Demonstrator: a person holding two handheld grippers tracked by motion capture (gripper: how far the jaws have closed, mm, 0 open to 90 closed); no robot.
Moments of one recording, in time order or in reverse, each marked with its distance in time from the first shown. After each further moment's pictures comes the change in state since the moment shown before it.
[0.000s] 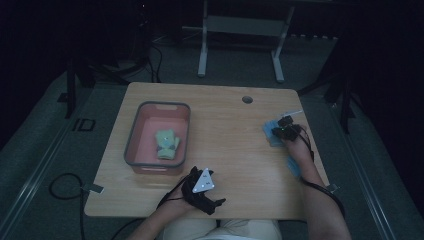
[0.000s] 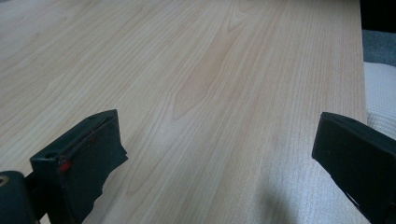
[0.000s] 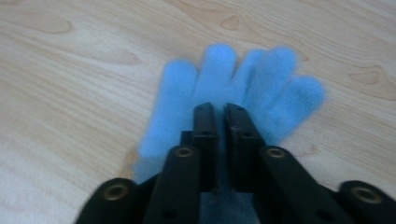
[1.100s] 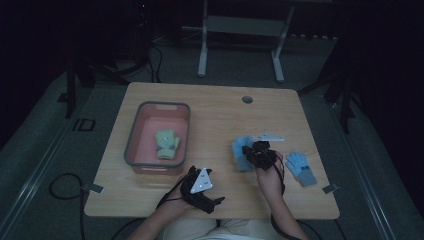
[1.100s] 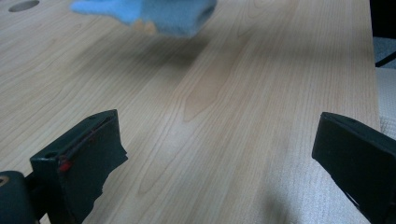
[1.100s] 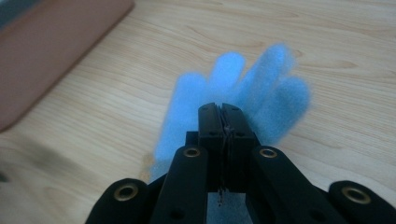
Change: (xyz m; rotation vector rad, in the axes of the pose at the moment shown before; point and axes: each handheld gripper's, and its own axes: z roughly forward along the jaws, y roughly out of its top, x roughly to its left) left arm 0.002 -0.004 -0.001 -0.025 0.030 -0.009; right arm 0.167 -0.019 -0.086 -0.183 0.124 0.152
